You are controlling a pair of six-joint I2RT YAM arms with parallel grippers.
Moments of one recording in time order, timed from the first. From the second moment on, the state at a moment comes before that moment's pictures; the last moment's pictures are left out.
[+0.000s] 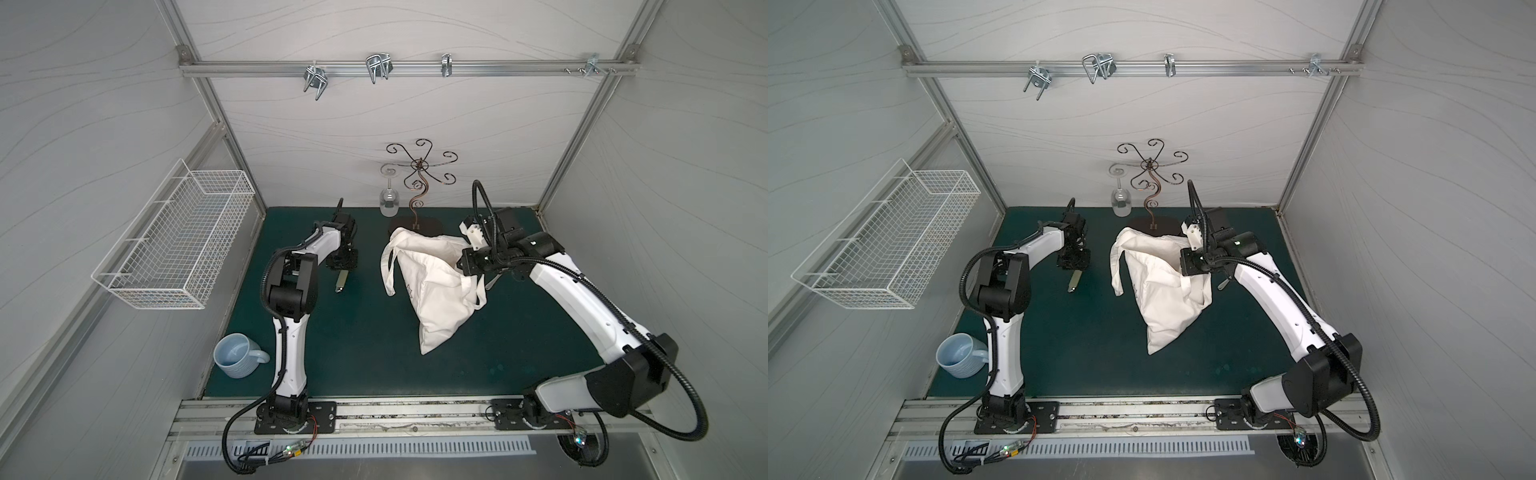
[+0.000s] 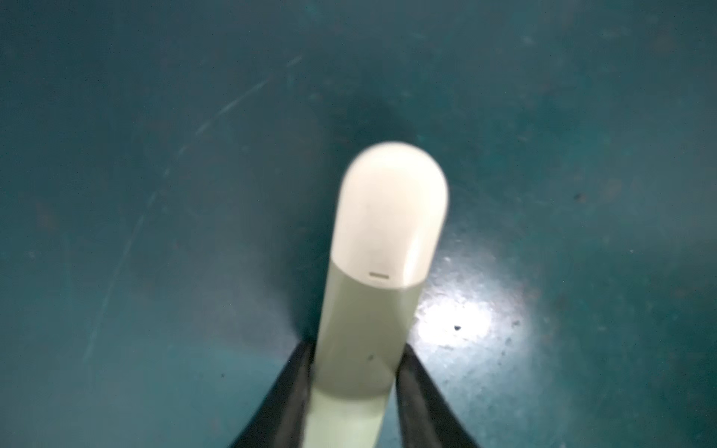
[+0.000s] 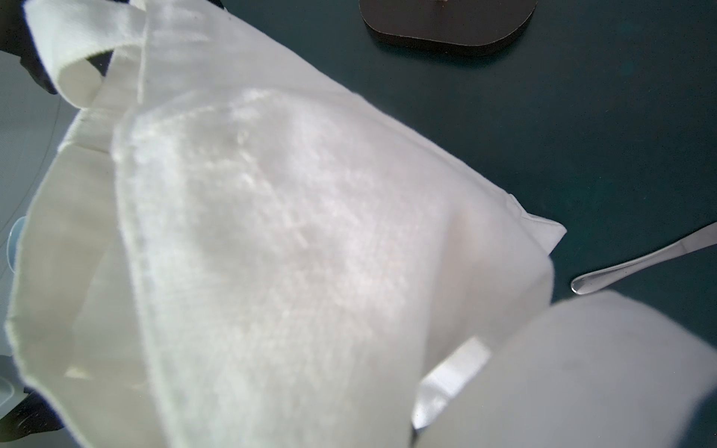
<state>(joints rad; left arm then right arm) -0.19 2.20 1.69 -0.89 -0.03 -0.18 0.48 1.41 1.41 -0.95 -0.25 0.19</state>
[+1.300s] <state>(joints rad) -0.45 1.41 1.51 -0.76 -0.07 -0.38 0.49 1.41 1.40 -0.95 -0.24 0.19</state>
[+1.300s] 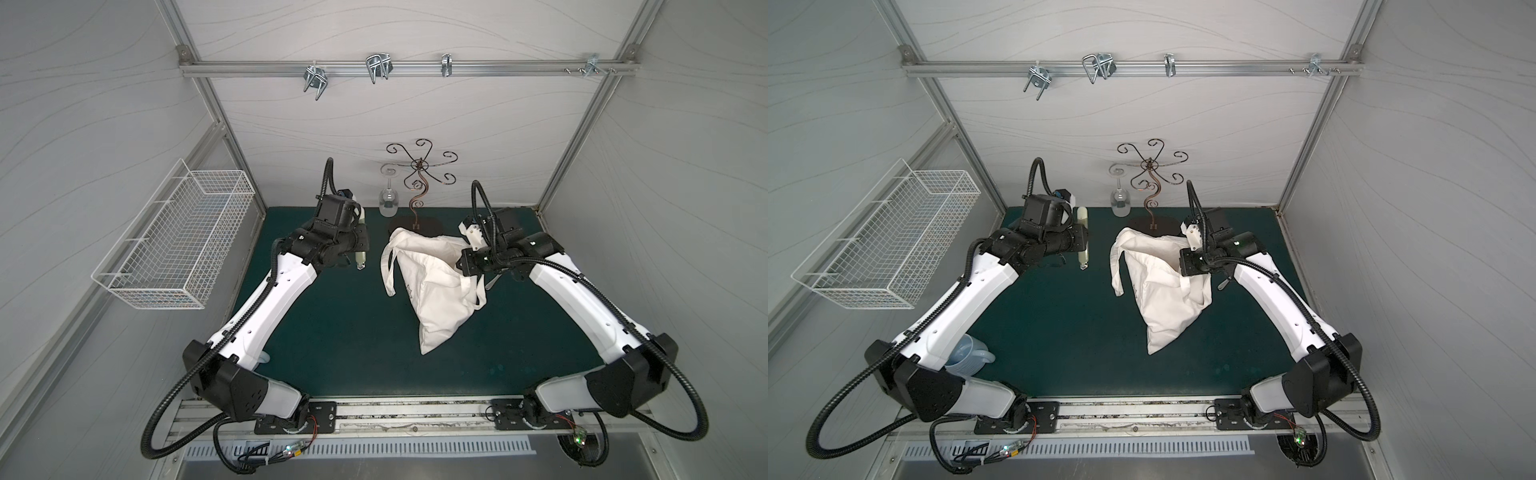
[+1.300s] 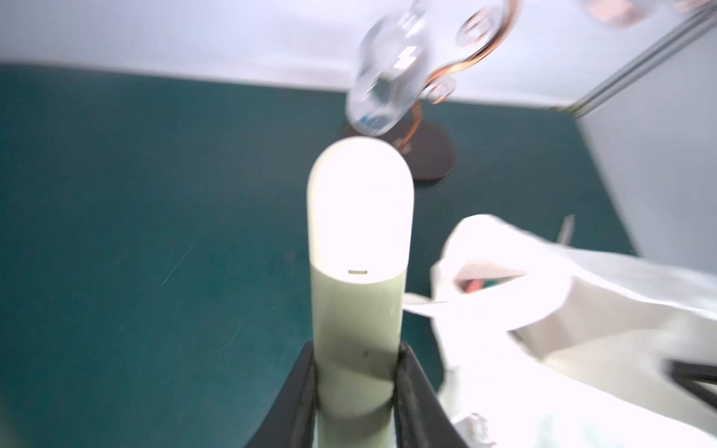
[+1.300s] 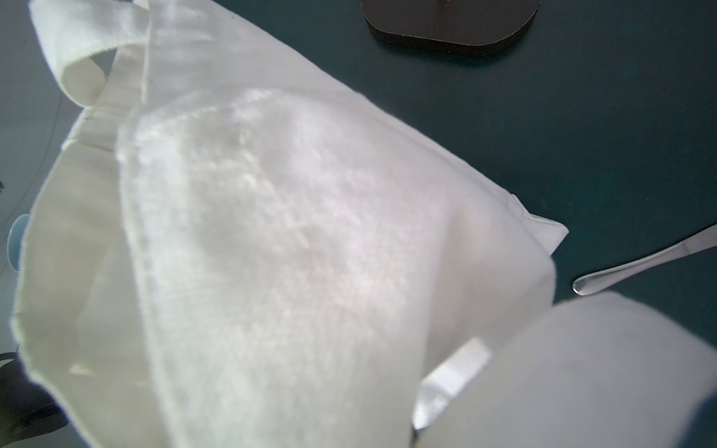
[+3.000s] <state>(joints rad) -0.81 1.37 1.26 -0.04 0.01 -0.19 0.48 1.38 1.40 -0.95 -0.24 0.19</state>
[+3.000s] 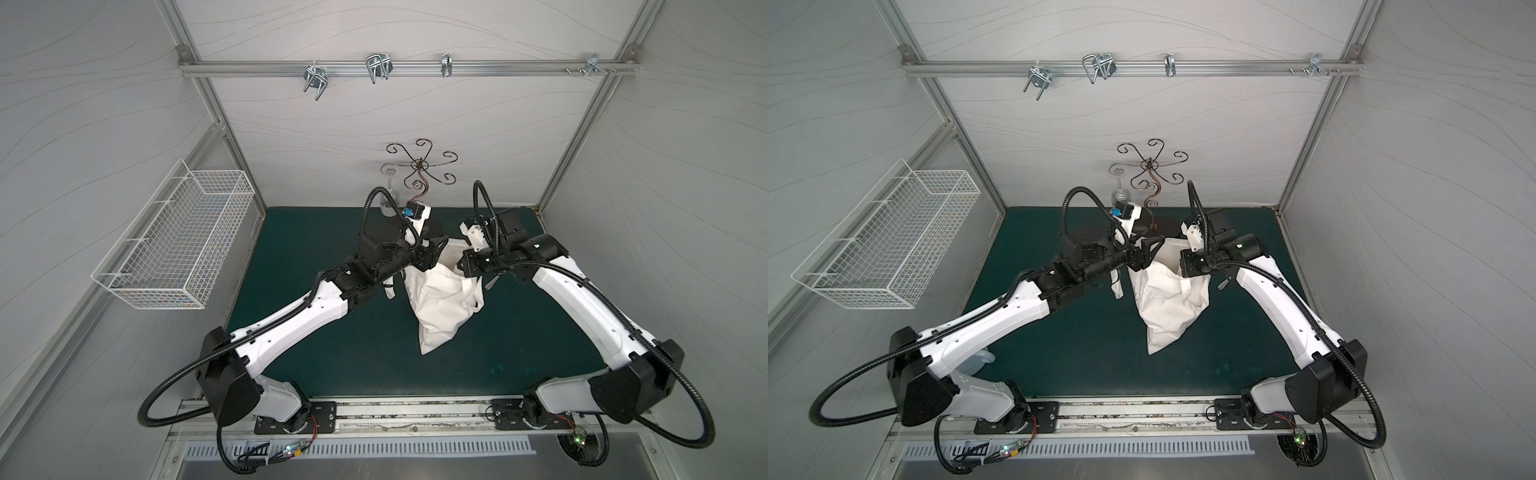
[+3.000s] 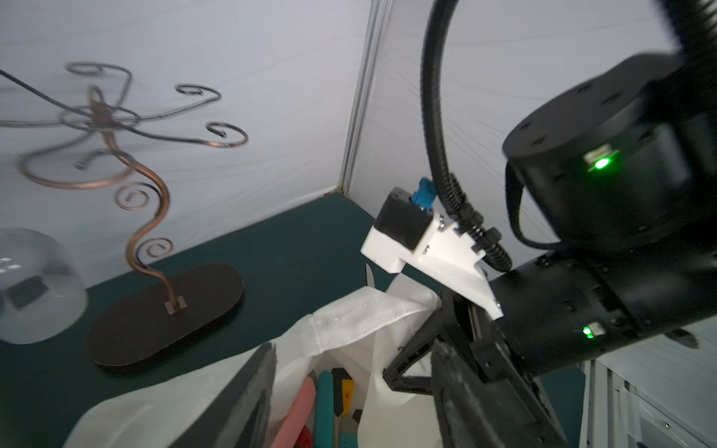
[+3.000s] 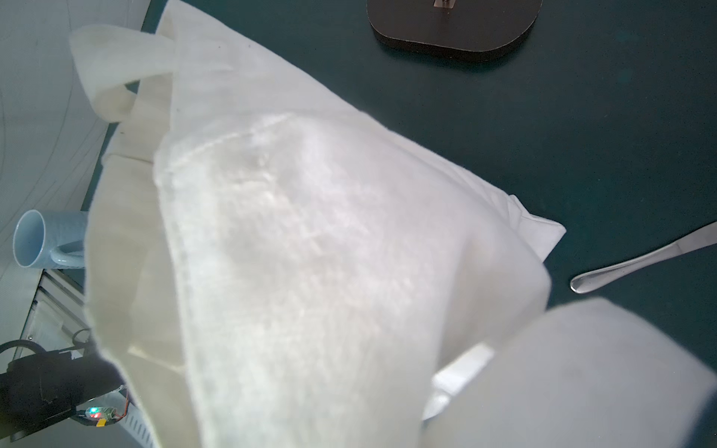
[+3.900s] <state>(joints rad) -0.84 1.30 1.06 -0.22 0.02 -0.29 0.44 1.38 1.40 -0.95 -0.31 0.21</state>
